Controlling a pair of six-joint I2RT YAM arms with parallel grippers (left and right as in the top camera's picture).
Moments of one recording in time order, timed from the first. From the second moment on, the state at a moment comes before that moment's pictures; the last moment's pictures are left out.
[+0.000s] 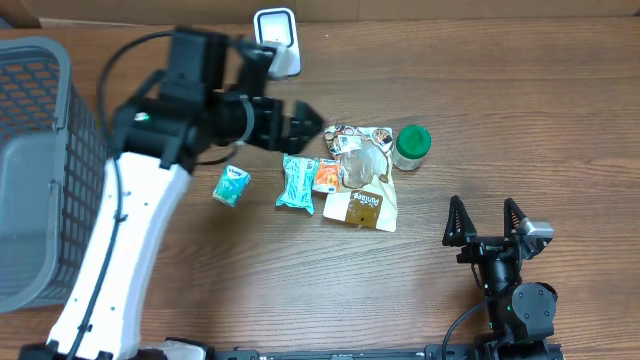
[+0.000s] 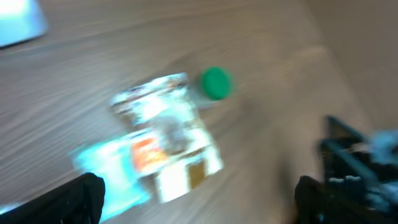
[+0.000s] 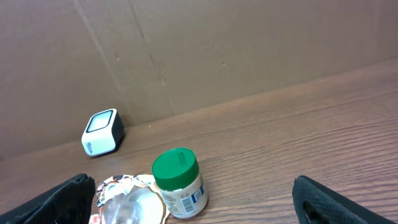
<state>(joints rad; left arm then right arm) -0.24 1.52 1.66 -1.02 0.55 -0.08 0.12 0.01 0.02 -0.02 0.07 0.31</state>
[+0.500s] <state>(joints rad) 0.24 1.36 1.66 -1.11 0.23 0.00 0.12 0.01 0.02 -0.02 0.07 0.31</state>
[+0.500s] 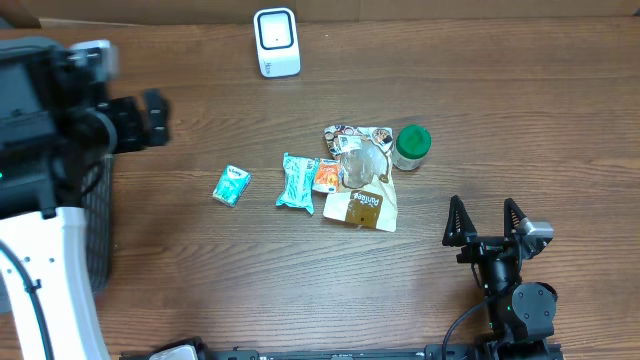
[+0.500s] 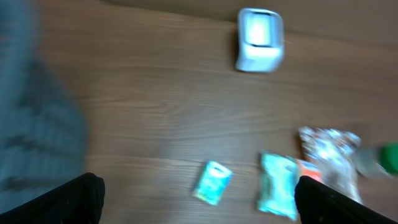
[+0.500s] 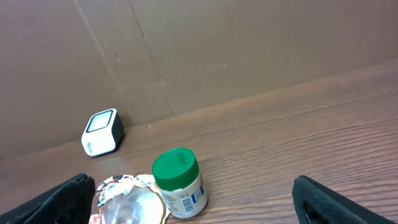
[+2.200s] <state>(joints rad) 0.40 1.56 1.66 -1.25 0.15 0.31 0.12 0.01 0.02 -0.02 0.06 0.31</state>
